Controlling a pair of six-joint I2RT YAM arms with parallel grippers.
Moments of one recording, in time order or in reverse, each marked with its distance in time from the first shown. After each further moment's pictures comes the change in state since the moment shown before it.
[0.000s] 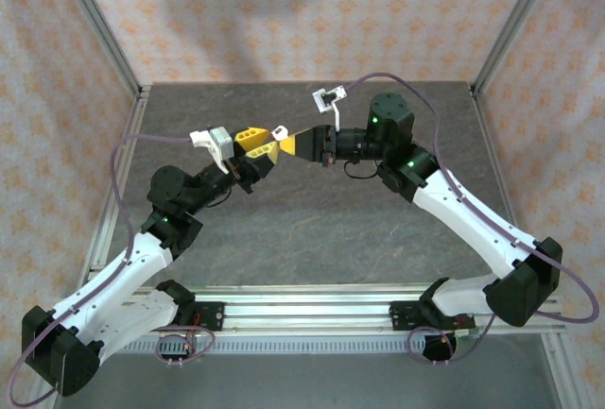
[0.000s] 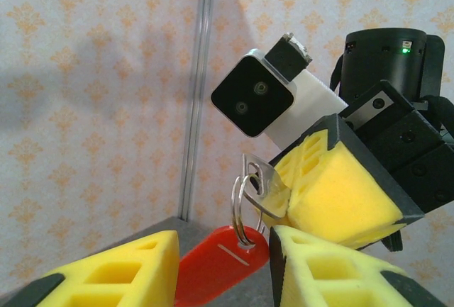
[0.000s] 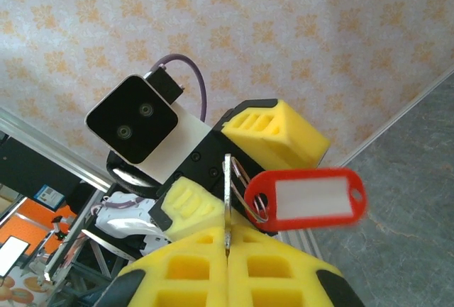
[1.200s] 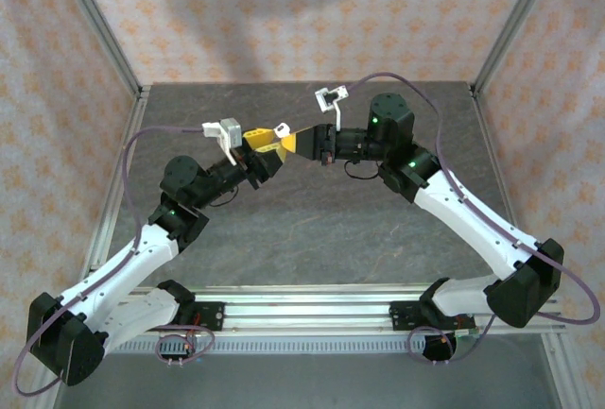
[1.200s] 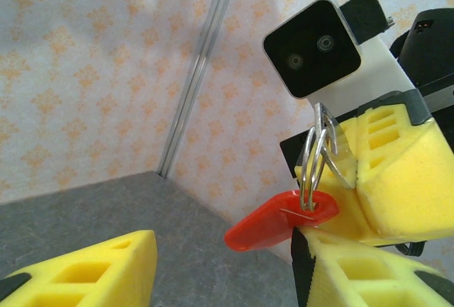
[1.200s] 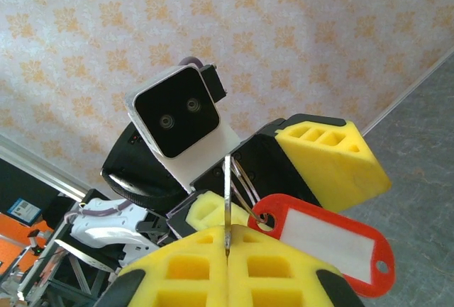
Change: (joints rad) left arm 0.001 0.072 0.024 -0.068 -0.008 -0.183; right arm -0.002 -0.006 0.001 -0.030 0.062 -0.029
